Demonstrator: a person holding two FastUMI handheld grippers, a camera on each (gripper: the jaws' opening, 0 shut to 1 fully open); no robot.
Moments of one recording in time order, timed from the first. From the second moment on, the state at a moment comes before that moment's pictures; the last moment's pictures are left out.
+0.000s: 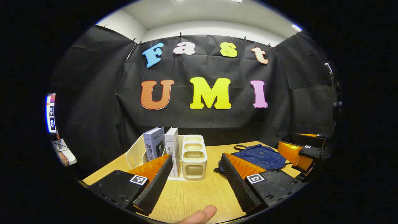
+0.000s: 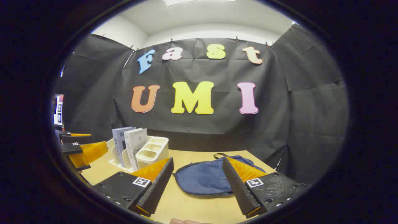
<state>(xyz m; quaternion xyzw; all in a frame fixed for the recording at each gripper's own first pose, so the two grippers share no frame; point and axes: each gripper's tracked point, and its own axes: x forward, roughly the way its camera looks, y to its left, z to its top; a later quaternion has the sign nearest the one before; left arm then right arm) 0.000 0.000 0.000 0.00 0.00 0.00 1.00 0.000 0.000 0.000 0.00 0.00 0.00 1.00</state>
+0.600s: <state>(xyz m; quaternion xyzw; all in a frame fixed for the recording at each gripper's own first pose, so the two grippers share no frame) 0.006 0.001 -0.009 0.00 0.02 0.00 1.00 0.004 -0.033 -0.011 0.00 0.01 -0.03 1.00</state>
